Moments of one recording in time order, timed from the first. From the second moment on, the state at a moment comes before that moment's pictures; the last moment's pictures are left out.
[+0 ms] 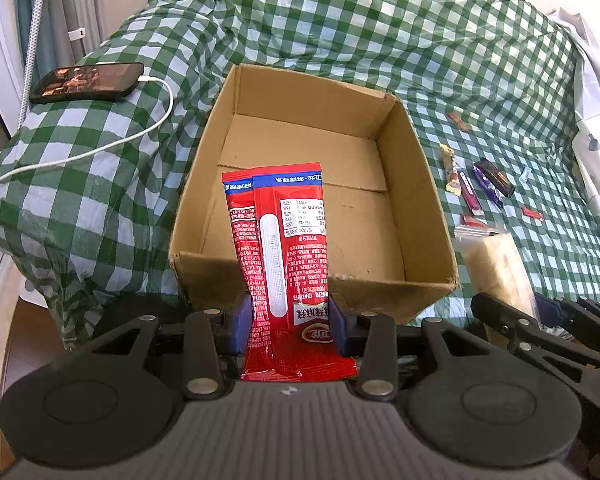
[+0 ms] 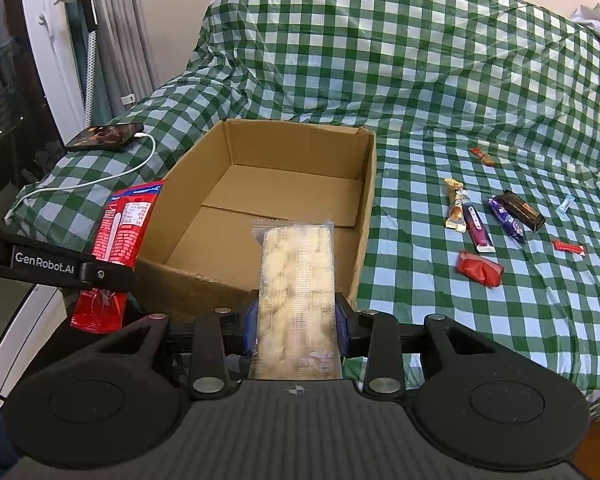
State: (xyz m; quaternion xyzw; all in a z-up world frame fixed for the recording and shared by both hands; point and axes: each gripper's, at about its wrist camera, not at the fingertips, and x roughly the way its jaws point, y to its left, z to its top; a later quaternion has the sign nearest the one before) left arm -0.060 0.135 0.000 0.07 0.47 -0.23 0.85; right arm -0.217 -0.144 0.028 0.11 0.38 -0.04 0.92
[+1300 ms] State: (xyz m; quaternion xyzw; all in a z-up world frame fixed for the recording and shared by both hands) left arm 0.078 0.045 -0.060 0.13 0.50 -0.21 0.83; right arm -0.070 -0.183 -0.047 0.15 0.43 -0.04 0.89
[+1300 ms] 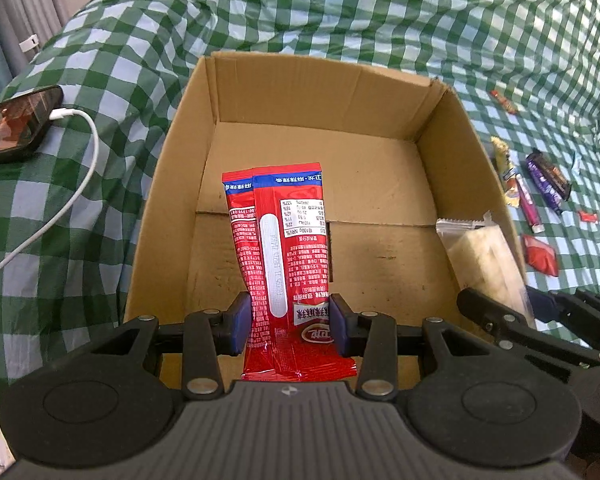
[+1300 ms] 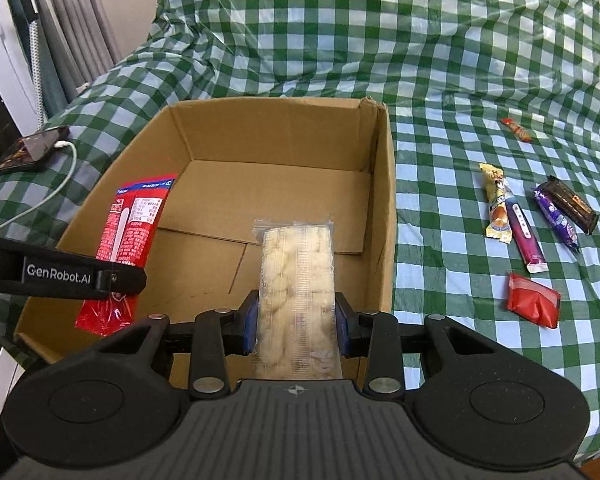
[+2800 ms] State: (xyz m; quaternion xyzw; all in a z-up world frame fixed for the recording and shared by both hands) left arm -0.108 0.130 0.010 0.12 0.39 -0.17 0.90; right arm -0.241 -0.125 0.042 0.09 0.35 -0.04 0.93
